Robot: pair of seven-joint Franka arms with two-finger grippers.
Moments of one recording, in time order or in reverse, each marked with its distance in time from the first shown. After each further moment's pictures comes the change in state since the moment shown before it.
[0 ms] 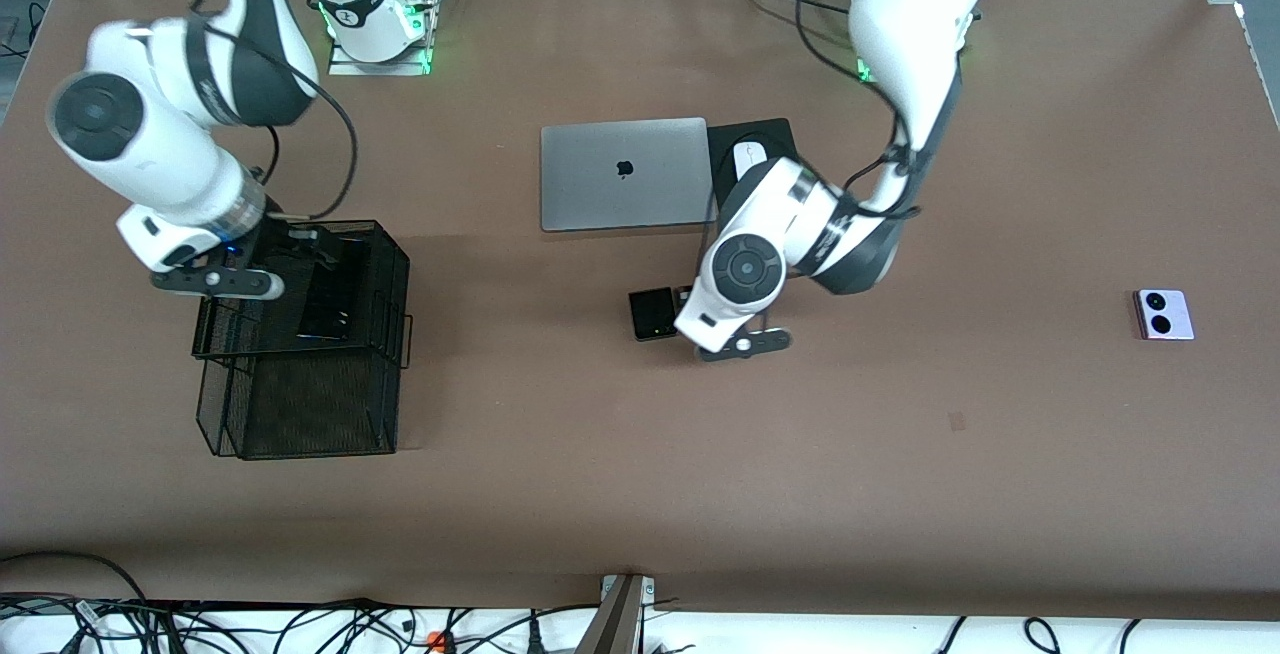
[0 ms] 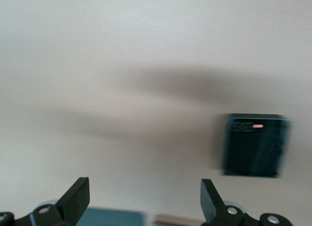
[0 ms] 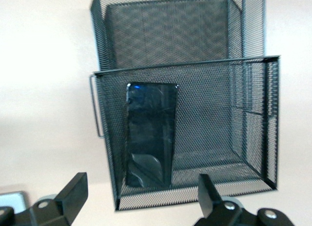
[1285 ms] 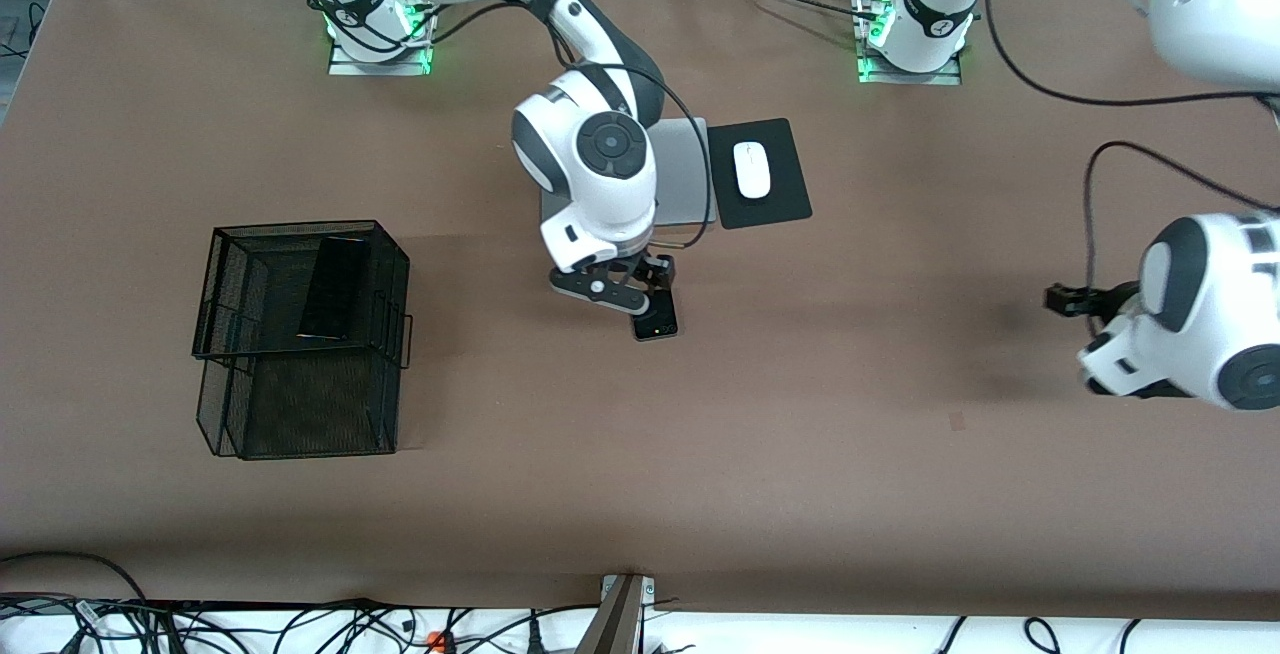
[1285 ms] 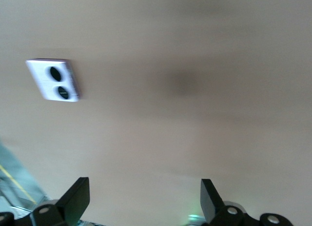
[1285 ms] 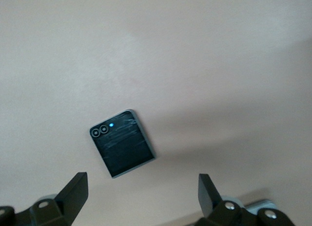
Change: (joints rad) left arm 0.616 -0.137 0.045 -0.054 0.306 -0.320 0.815; right arm 0.139 0.632 0.449 0.585 0.006 0.147 0.841
